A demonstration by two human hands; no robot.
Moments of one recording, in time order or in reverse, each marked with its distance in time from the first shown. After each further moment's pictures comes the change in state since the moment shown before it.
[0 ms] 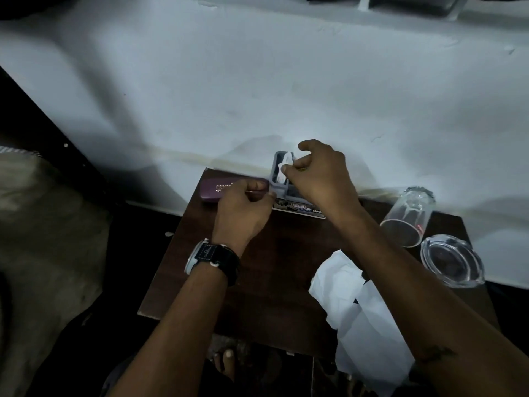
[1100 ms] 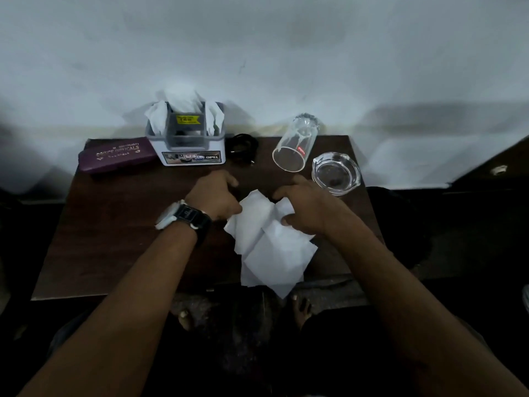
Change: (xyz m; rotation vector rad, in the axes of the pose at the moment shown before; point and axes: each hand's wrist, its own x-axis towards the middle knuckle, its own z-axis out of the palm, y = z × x) left_hand -0.067 0.005 0.113 0.724 -0.478 0.061; right_hand -0.134 0.166 -0.107 -0.509 -0.502 0.039
